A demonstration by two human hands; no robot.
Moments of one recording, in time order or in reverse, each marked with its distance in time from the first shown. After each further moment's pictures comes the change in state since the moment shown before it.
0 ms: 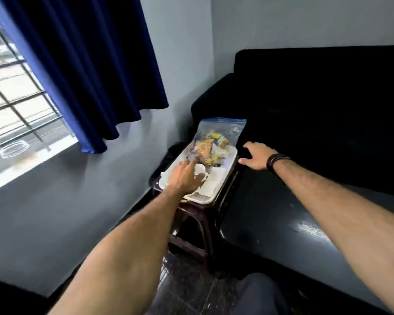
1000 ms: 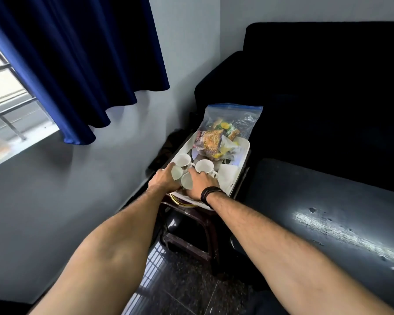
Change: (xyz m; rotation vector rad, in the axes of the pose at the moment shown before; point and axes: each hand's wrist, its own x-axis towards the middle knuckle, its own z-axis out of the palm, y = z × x) left_hand 0.065 -0.118 0.063 -0.146 -0.234 -0.433; right_hand 0.066 -0.151 0.186 0.105 -0.097 -0.087
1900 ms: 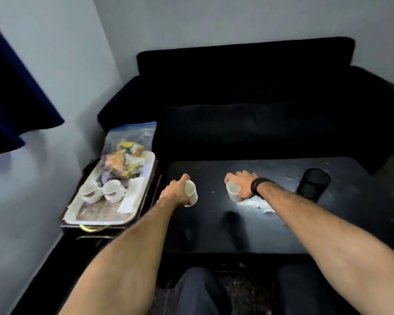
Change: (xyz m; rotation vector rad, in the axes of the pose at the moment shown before) left_hand -0.152 0.253 0.098 0.134 -0.229 0.550; right_hand -0.238 0.321 -0.155 -0.188 -0.159 0.350
